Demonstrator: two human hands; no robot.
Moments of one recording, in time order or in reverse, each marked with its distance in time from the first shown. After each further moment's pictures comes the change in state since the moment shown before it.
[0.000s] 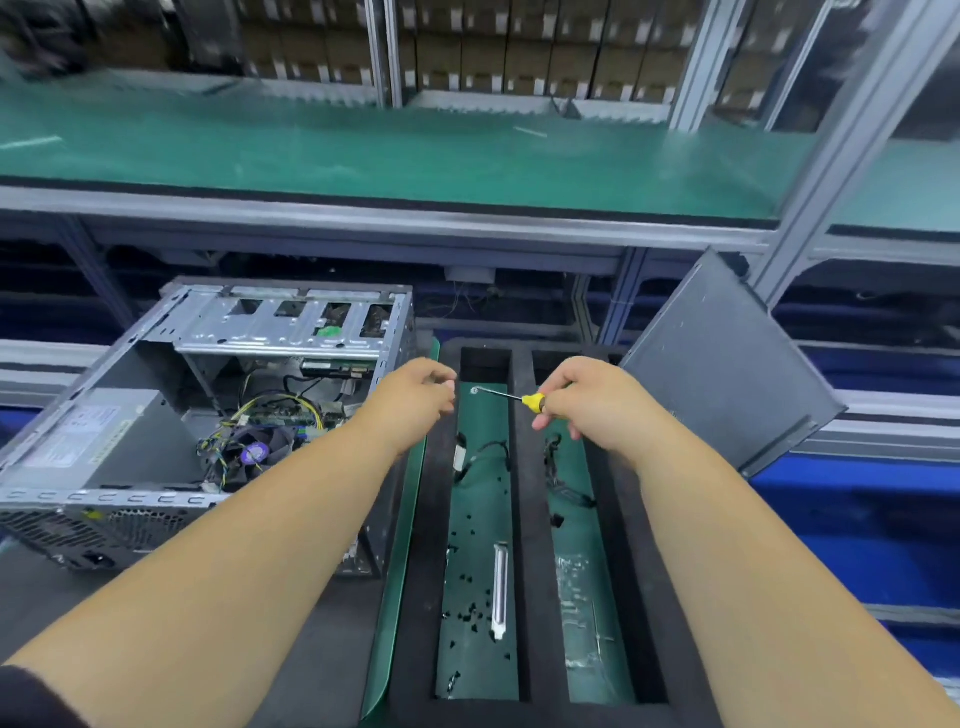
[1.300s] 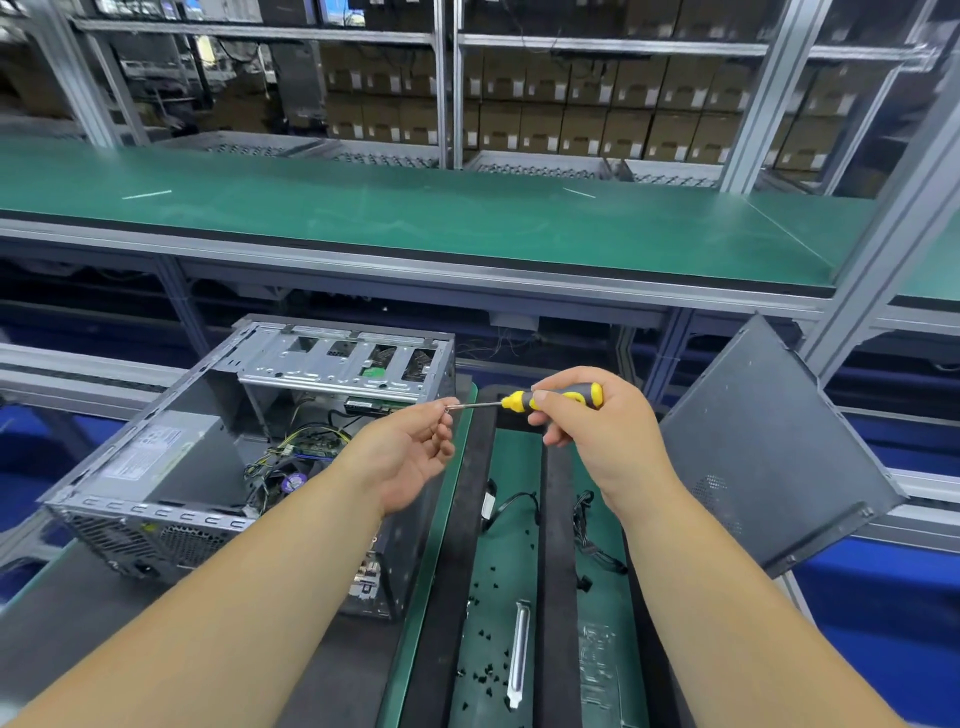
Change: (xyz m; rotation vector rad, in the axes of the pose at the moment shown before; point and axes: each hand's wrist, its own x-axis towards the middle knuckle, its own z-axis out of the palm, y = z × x) left_hand -0.023 0.003 -0.029 -1.038 -0.050 -0.153; right_hand -0.007 -0.035 0.010 0.652 0.129 -0.307
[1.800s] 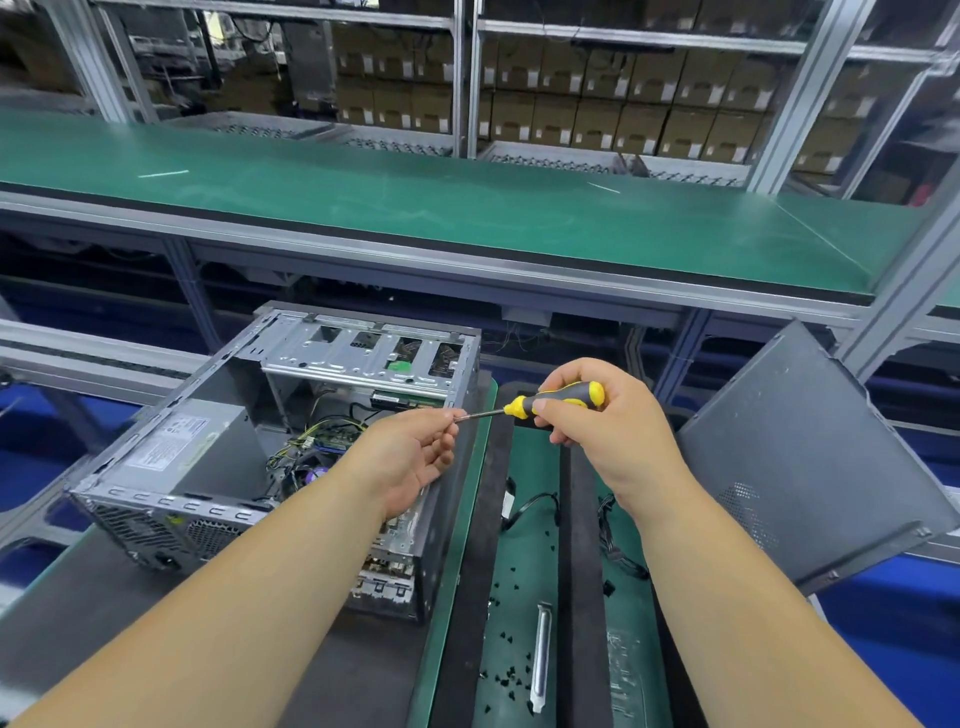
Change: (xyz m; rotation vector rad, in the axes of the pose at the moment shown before) left_hand 0.003 0.012 -0.037 0.132 0.050 0.006; right_hand 0.010 -0.002 0.033 -0.143 -0.089 -0.065
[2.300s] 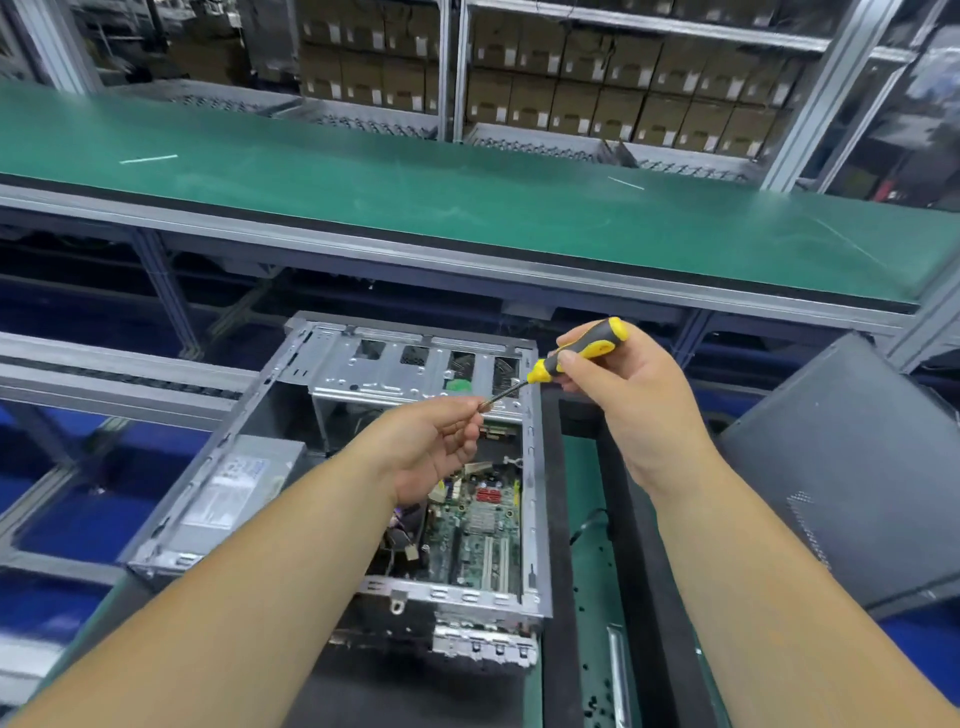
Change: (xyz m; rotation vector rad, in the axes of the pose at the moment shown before) left_hand 0.030 0.078 -0.071 -0.032 -0.155 -0.151; right_hand 0.059 -0.032 0.099 0.126 0.090 -0.101
